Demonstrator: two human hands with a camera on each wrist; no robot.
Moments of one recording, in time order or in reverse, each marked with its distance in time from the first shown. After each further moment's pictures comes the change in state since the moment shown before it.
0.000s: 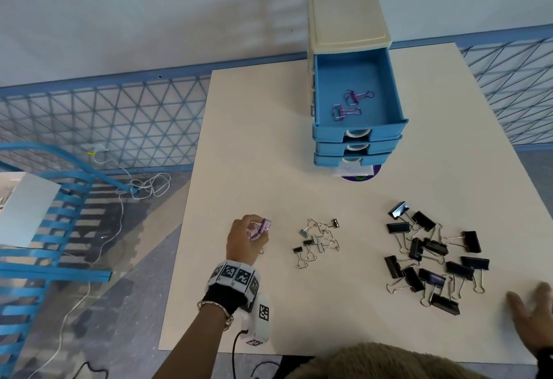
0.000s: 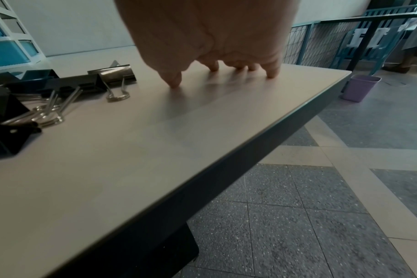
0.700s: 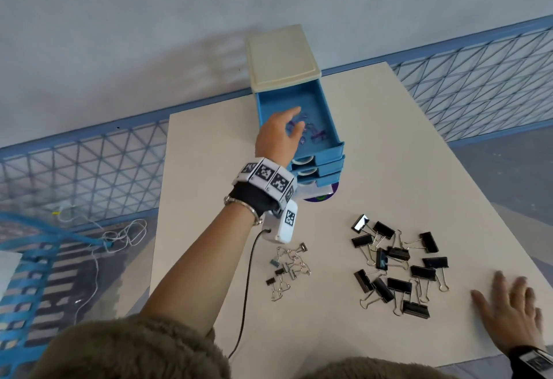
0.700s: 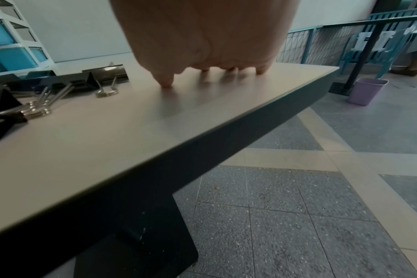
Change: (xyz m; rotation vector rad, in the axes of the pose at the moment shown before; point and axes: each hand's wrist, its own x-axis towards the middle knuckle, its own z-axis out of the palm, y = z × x) left_hand 0.084 0.269 0.019 0.017 -0.031 0.582; right_hand -0.072 -0.053 -0.018 -0.066 0.158 -0.118
